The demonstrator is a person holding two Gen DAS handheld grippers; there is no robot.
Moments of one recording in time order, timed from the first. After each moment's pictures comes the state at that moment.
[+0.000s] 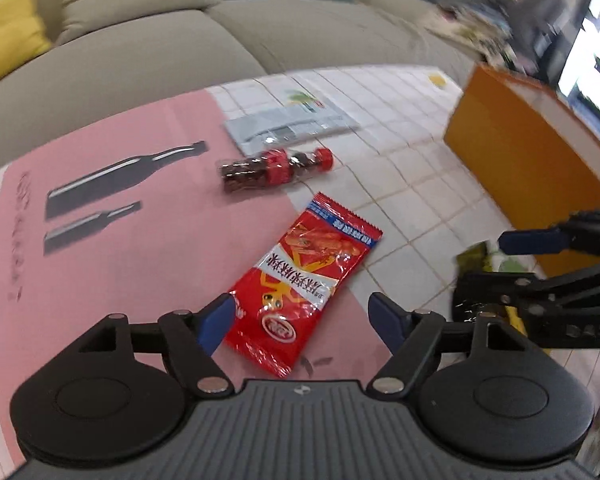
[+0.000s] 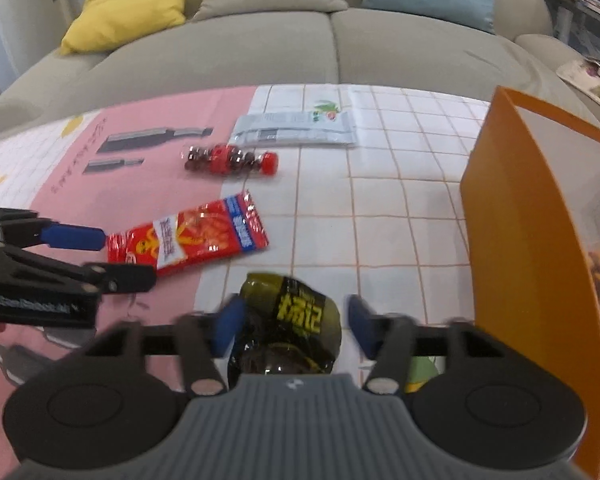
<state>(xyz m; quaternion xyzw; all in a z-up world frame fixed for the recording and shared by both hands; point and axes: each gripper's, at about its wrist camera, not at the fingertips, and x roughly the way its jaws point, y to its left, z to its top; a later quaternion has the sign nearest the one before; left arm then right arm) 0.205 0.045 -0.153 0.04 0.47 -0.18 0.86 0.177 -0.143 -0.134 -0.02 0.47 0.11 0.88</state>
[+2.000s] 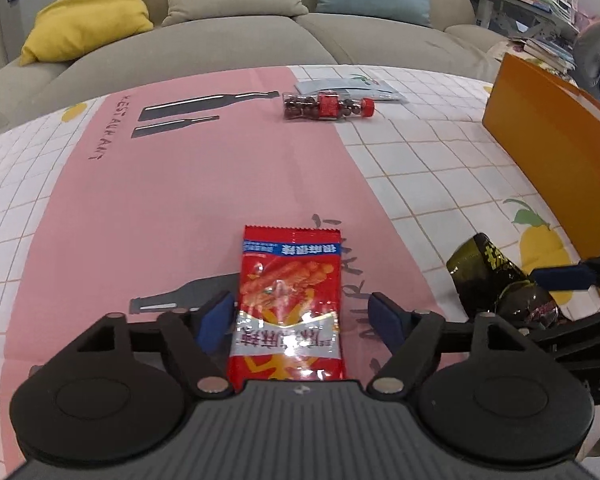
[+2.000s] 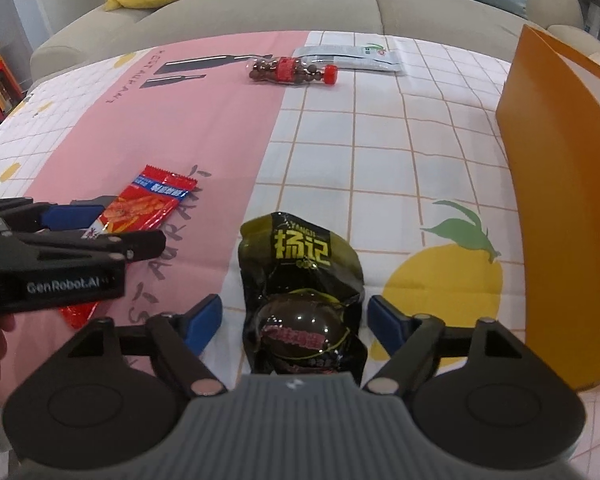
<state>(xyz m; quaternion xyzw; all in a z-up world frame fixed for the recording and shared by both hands) 0.082 0.033 -0.177 0.00 0.43 -0.04 0.90 0.090 -0.132 -0.166 -0.04 0.49 0.16 0.86</state>
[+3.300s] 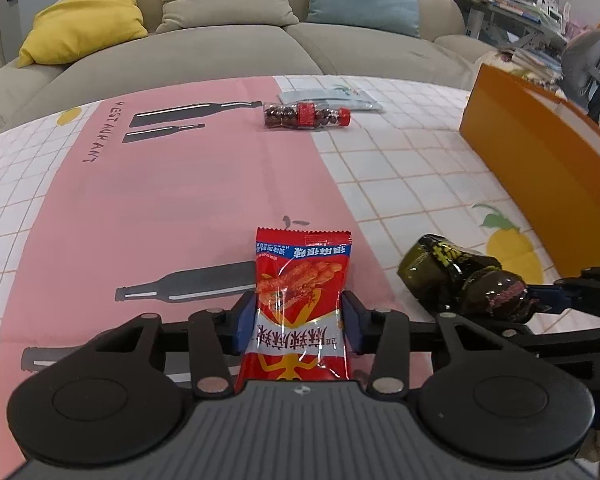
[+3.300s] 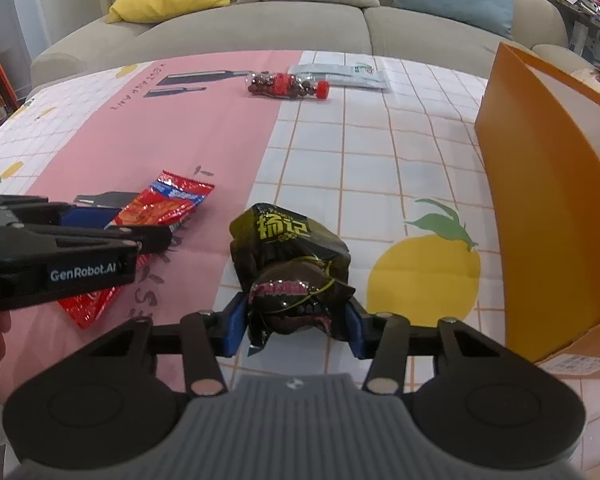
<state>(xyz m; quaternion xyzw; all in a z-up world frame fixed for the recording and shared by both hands) 0.067 0.025 -0.161 -0.03 0.42 -0.05 0.91 0.060 -0.134 -0.153 -0.05 0.45 0.15 0.88</state>
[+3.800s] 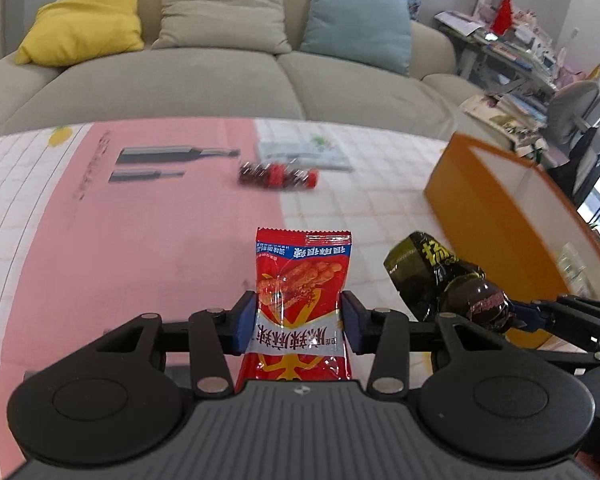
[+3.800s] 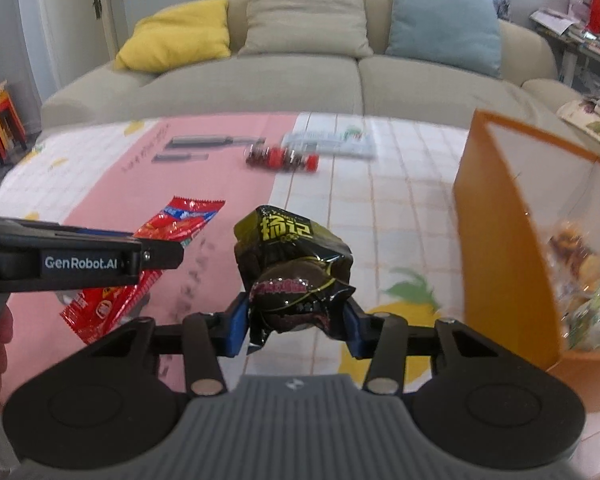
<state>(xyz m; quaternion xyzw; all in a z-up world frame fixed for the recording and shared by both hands) 0.078 0.014 -0.096 -0.08 0.39 -0.07 0.91 0.058 -0.153 -0.098 -0.03 0.39 0.15 0.91</state>
